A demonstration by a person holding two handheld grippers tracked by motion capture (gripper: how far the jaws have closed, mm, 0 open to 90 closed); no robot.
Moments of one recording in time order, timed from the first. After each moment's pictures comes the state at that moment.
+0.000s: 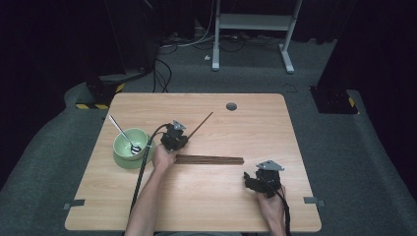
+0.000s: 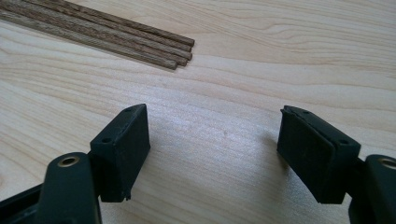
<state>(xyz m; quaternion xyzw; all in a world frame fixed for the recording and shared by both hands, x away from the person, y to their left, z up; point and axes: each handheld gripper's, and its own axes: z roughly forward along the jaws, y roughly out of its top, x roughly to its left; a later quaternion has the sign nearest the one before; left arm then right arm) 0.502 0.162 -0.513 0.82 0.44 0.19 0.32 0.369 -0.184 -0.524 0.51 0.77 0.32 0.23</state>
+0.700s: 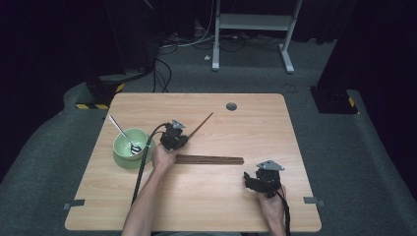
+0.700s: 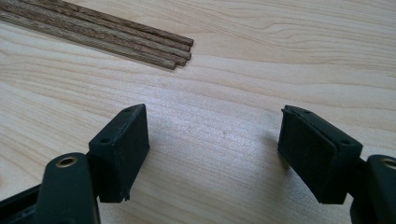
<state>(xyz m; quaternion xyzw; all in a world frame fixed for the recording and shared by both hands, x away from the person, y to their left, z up) 0.498 0.163 -0.504 0.82 0.44 0.18 0.33 0.369 -0.184 -0.524 0.51 0.76 0.32 0.23</state>
